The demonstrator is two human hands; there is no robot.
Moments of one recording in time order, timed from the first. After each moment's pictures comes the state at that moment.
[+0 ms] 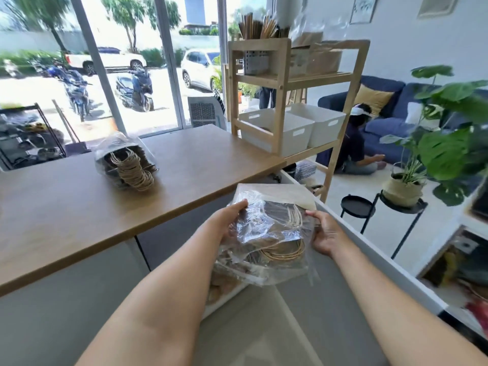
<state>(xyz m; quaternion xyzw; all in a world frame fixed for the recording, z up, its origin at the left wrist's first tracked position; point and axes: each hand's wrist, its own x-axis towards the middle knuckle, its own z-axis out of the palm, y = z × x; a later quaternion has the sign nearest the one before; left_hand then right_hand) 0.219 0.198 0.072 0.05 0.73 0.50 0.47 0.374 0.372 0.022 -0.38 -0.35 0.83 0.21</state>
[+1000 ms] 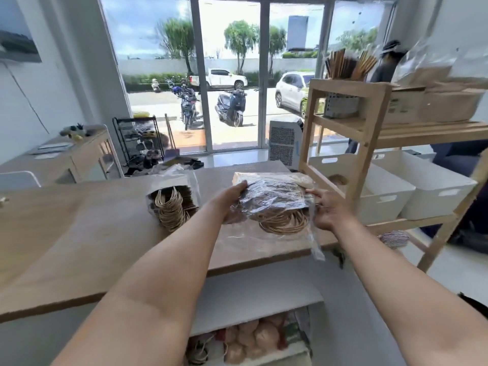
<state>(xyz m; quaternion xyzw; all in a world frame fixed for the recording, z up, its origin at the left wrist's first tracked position) 0.042 0.281 0.184 -0.06 0.71 0.64 0.29 0.094 0.522 0.129 -0.23 -0.41 0.88 0.03</state>
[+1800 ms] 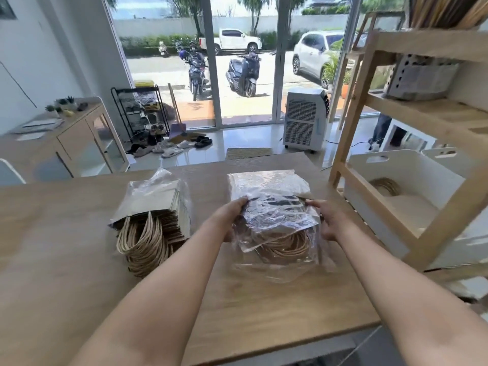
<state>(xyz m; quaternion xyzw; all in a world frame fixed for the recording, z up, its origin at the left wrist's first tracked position) -0.170 0.328 0.092 -0.16 0.72 0.59 0.32 -0.128 0.558 0.053 -0.32 -0.54 0.77 -0.02</state>
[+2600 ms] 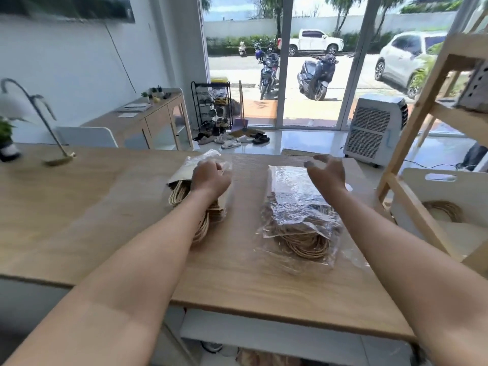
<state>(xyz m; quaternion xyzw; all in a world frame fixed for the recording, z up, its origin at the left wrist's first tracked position) -0.133 0.248 0.146 -0.07 0.94 0.29 -0.15 -0.135 0.493 0.143 -0.13 -0.84 0.49 0.17</state>
